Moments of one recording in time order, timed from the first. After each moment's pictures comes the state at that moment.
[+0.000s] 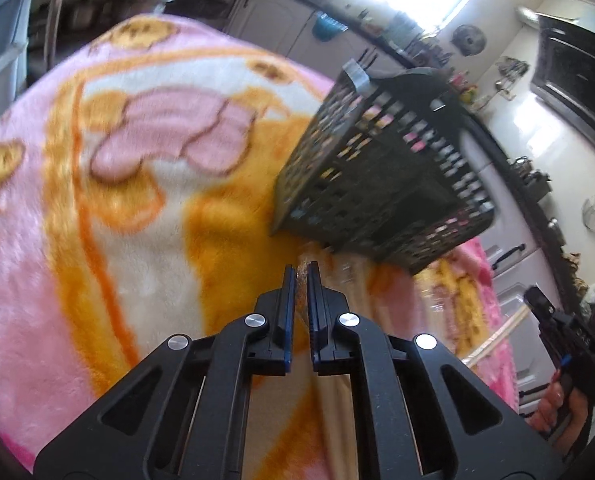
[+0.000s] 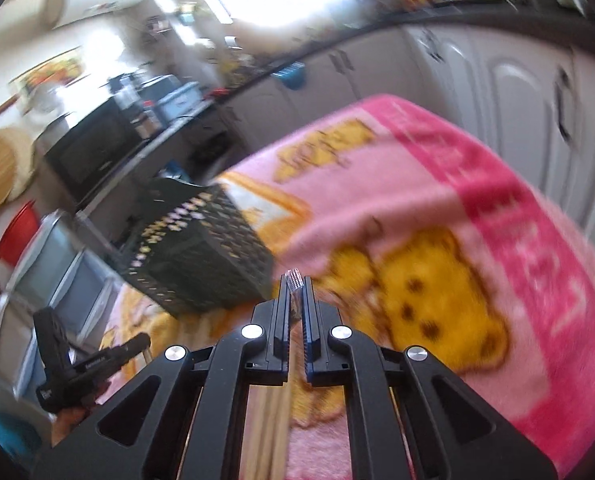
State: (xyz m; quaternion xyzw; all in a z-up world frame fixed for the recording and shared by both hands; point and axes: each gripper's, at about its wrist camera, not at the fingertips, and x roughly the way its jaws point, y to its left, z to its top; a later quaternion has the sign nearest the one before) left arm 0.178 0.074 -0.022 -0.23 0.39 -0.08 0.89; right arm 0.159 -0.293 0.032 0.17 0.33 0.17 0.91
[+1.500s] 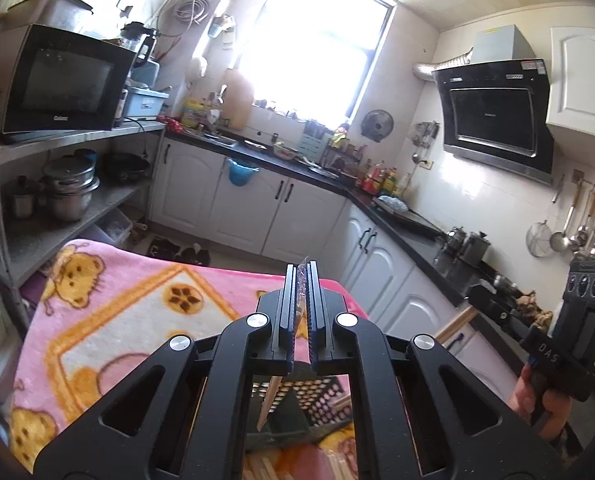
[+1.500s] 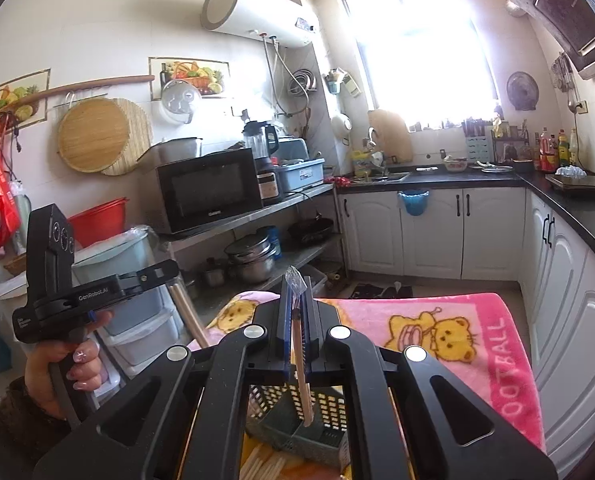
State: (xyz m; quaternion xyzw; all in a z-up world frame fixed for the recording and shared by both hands) left arm 0.220 0.068 0.203 -0.16 0.17 -0.14 0.96; right arm 0.211 -0.225 0.212 0.05 0.15 0.30 0.94
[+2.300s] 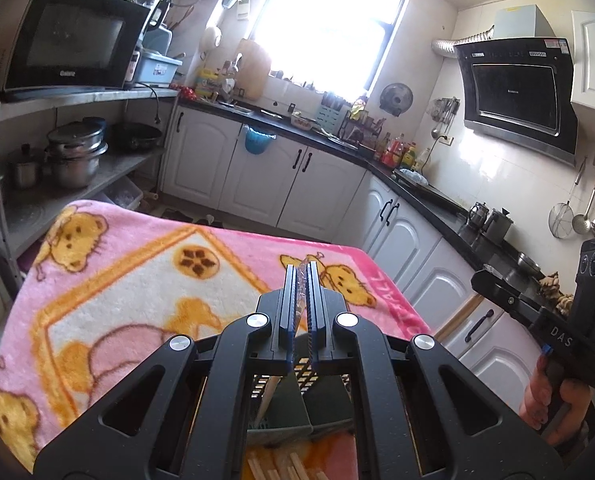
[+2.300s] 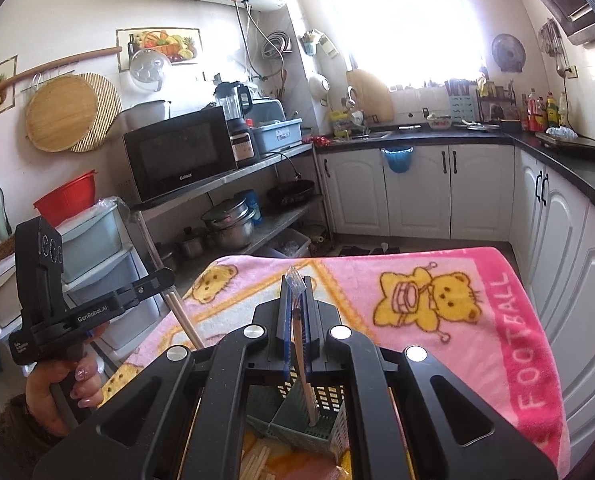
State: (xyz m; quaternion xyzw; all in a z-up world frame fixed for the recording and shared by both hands) left arm 0.254 0.068 0.126 -0.16 0.22 -0.13 0.95; right arm 0.248 -0.201 0.151 0.05 0.22 0.27 0.94
